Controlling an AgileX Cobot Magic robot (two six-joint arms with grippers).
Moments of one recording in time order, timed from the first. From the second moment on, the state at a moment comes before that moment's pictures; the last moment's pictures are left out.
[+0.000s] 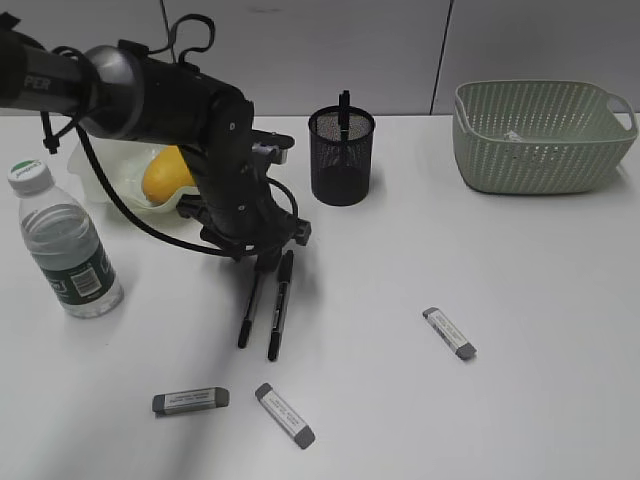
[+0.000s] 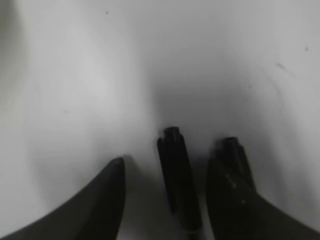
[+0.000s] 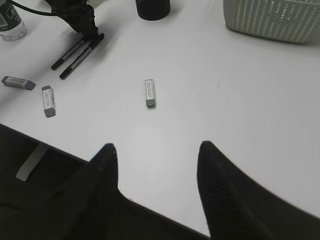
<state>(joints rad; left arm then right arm) -0.58 2.20 -1.54 0.06 0.73 -0.31 0.68 0.03 -0.51 -0.13 1.07 0.24</state>
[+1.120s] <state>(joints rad) -0.58 2.15 -1.55 0.24 -0.68 -0.31 0.68 0.03 -0.51 -0.13 1.06 0.24</state>
